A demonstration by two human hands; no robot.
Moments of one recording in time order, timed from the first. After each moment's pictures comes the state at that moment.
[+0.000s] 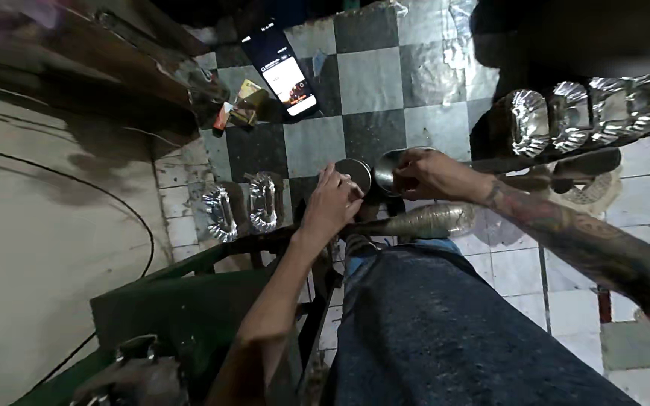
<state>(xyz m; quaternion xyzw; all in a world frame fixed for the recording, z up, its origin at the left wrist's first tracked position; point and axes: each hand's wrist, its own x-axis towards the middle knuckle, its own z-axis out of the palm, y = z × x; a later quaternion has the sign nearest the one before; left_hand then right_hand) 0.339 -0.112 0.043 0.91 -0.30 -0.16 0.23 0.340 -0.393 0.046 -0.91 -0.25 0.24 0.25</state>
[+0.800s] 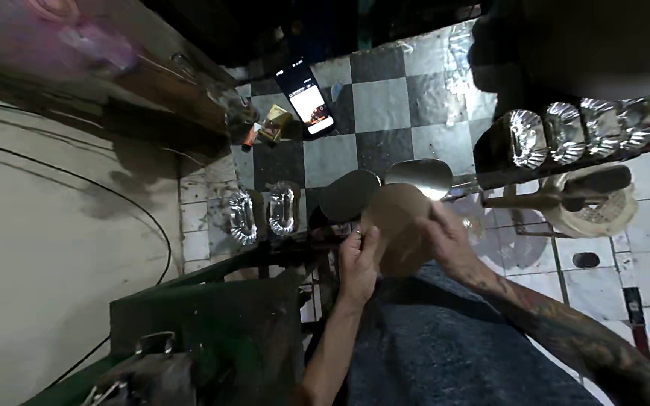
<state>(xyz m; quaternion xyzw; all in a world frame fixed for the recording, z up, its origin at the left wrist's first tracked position) 0.226 -0.146 0.087 0.60 0.11 -0.13 0.78 0.224 -0.318 0.113 -0.71 0.04 0.01 0.70</state>
